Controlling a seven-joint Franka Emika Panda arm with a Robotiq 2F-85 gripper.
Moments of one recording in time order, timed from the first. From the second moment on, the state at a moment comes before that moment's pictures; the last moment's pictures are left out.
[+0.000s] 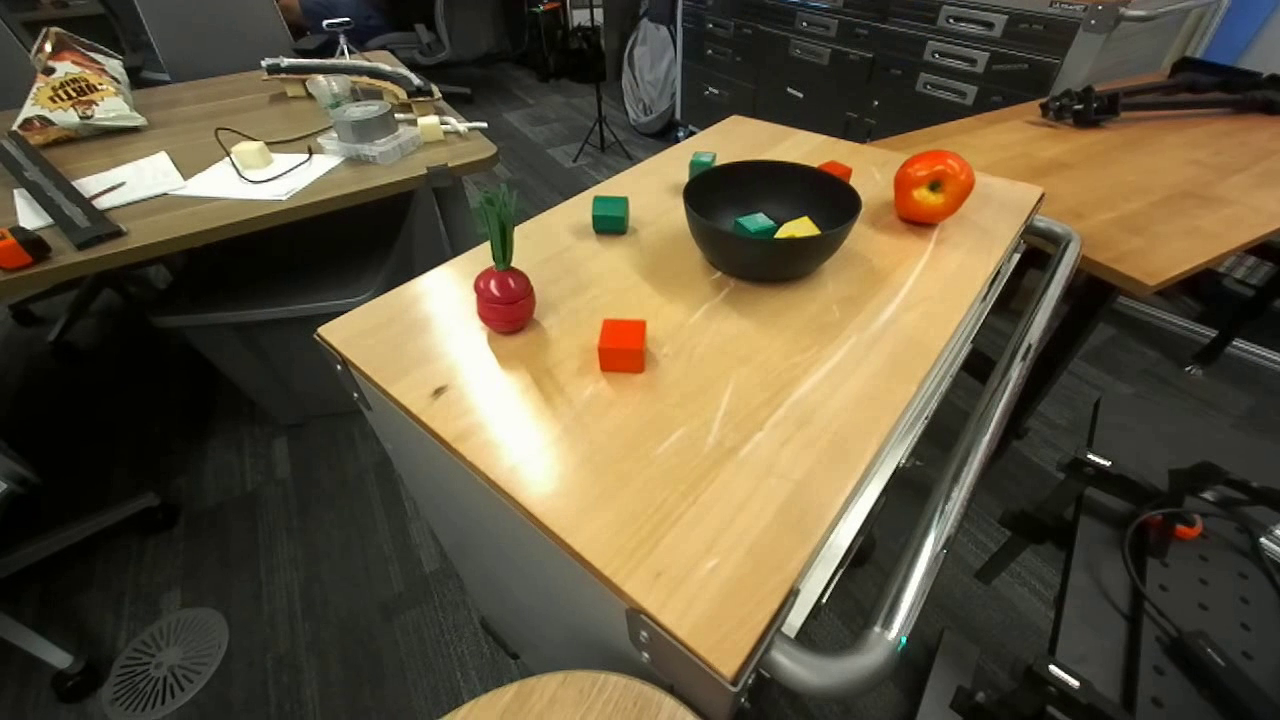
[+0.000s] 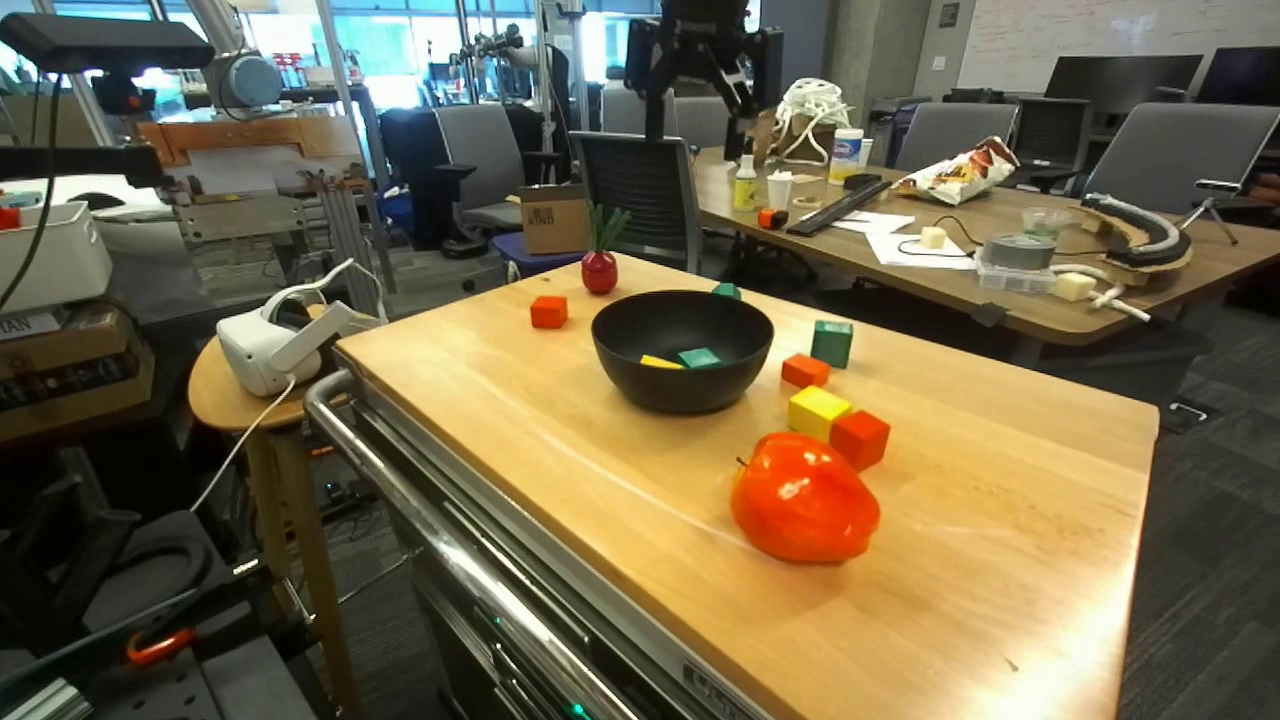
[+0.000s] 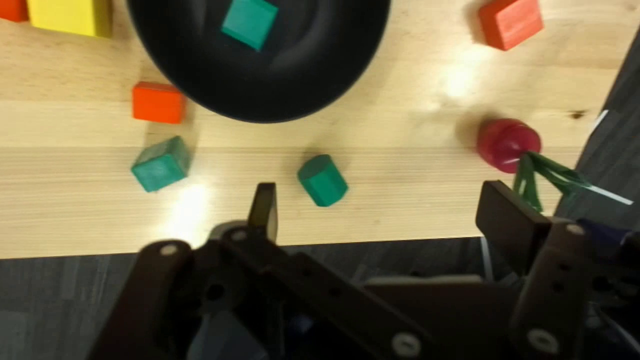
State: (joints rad) arm -0.08 0.18 0.01 -1.72 0.11 1.98 -0.16
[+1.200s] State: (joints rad) arm -0.08 0.10 -0.03 -2.10 0.05 2.26 -0.23
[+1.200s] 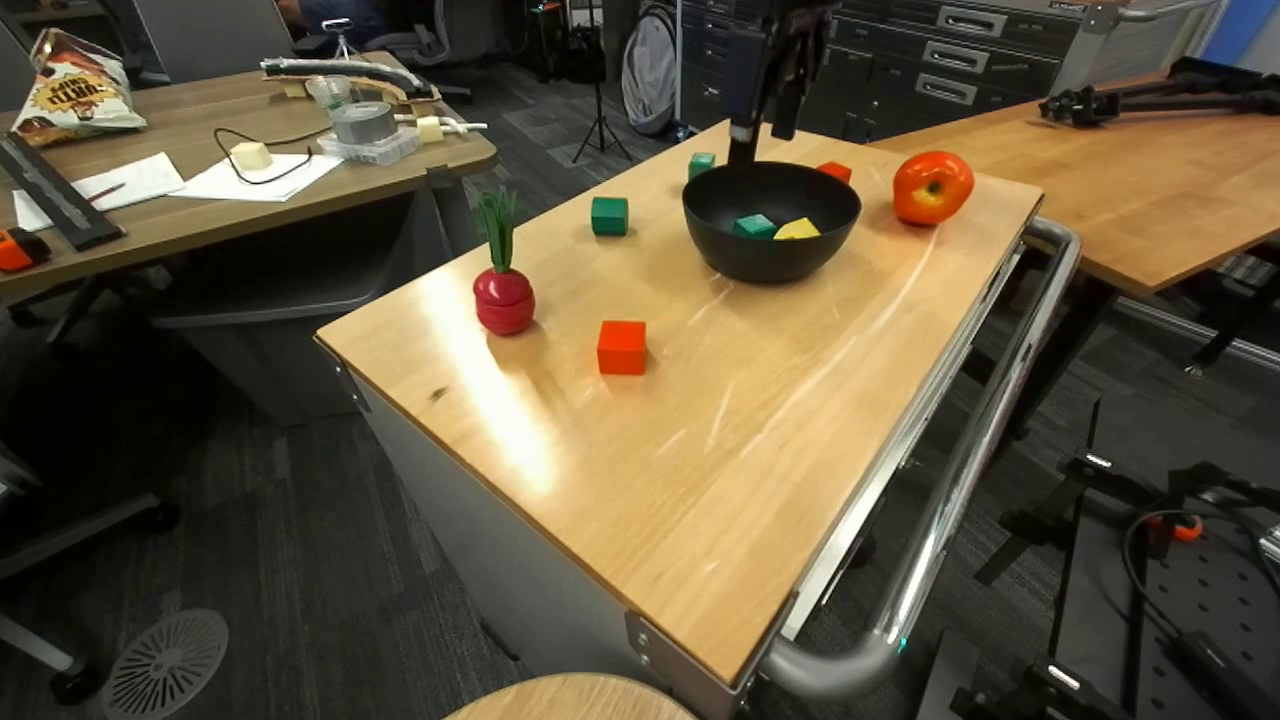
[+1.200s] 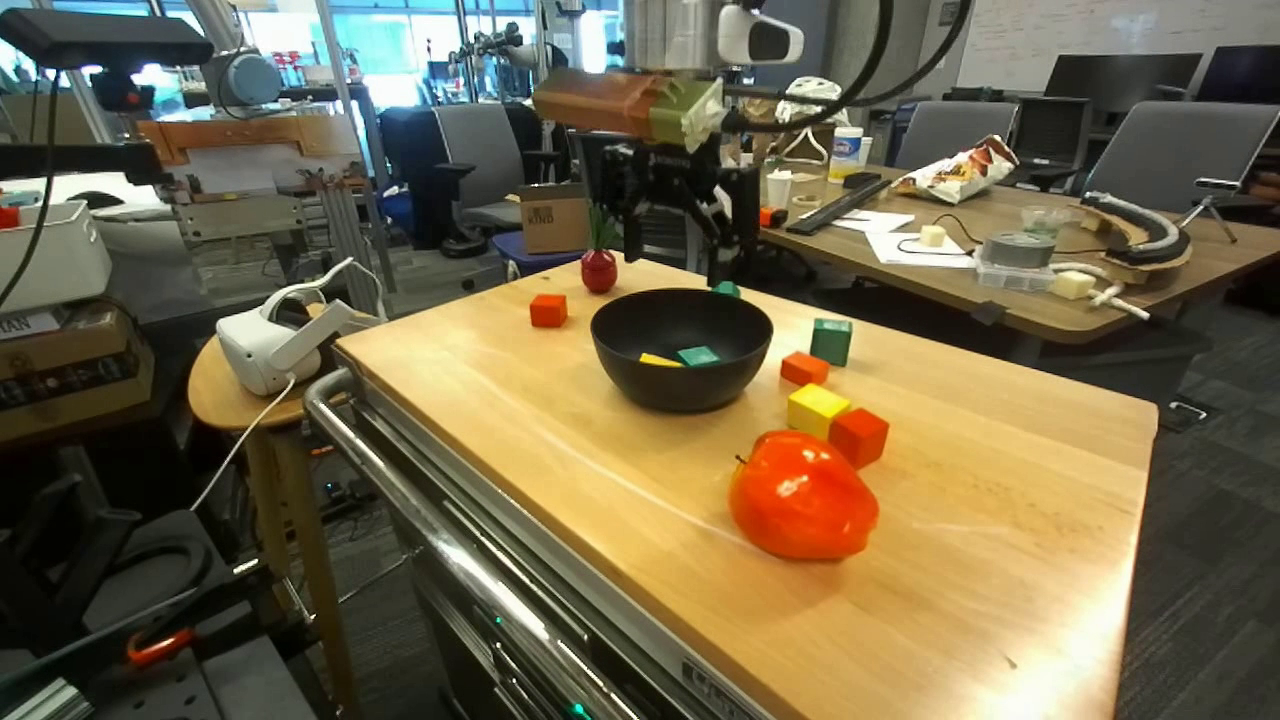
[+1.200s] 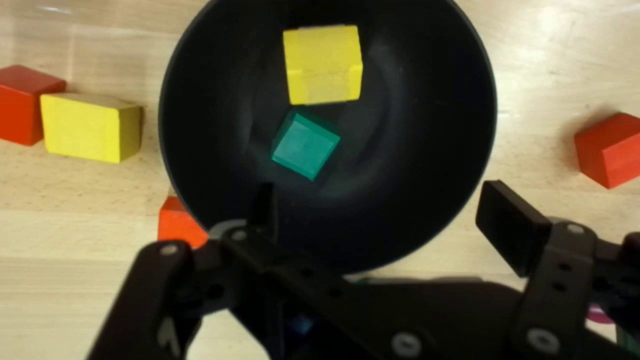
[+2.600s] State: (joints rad) arm -0.08 0.14 -0.04 -2.35 -0.09 2.59 -0.30
